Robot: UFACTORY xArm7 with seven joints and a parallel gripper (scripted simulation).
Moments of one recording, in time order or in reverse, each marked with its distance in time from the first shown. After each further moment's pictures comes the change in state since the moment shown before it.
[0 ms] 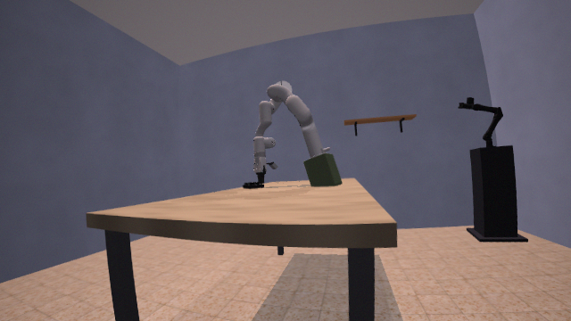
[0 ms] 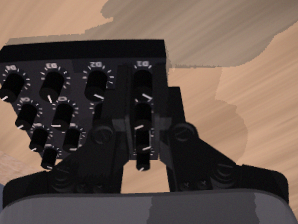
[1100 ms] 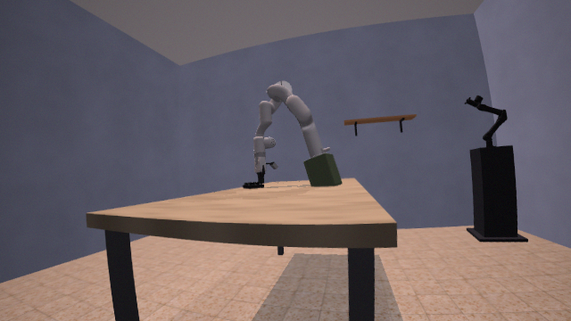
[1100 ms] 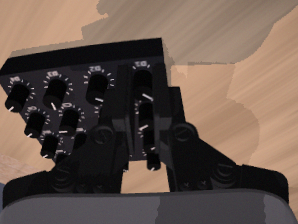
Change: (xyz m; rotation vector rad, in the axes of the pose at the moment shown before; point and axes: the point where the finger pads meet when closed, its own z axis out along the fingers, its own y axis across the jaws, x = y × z) arm 0.000 0.000 0.000 -0.002 0.001 0.109
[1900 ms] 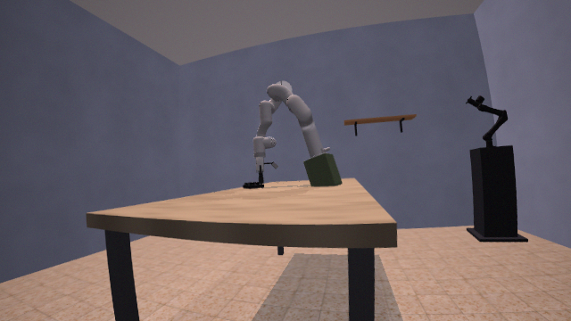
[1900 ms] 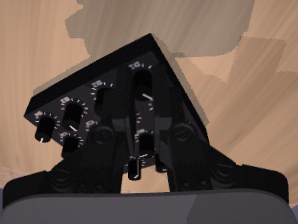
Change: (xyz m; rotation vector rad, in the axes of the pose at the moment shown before) arm 0.000 0.000 0.000 -0.008 0.004 0.402
